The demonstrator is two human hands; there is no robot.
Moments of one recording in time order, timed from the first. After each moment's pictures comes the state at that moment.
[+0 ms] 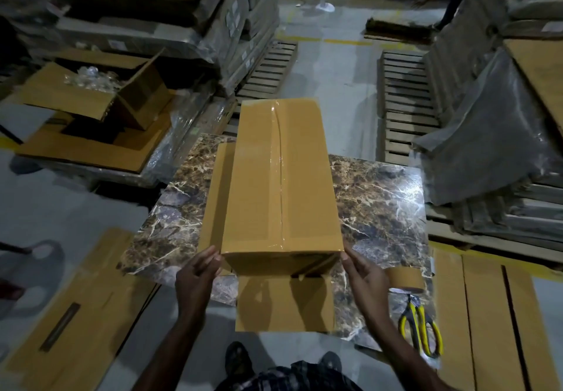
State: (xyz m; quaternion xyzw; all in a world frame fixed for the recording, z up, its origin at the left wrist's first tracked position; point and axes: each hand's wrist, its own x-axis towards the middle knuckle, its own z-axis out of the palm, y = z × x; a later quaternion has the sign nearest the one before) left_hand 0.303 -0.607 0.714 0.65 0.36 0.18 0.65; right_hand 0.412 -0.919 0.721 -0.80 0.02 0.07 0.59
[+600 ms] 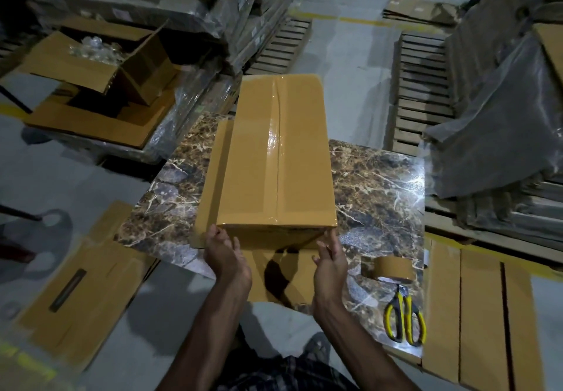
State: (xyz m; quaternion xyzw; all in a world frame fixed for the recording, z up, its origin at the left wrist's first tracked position) left_hand 0.381 -0.695 0.731 0.21 0.53 0.34 0.75; right_hand 0.399 -0.865 0.720 -0.64 0.21 0.11 0.73
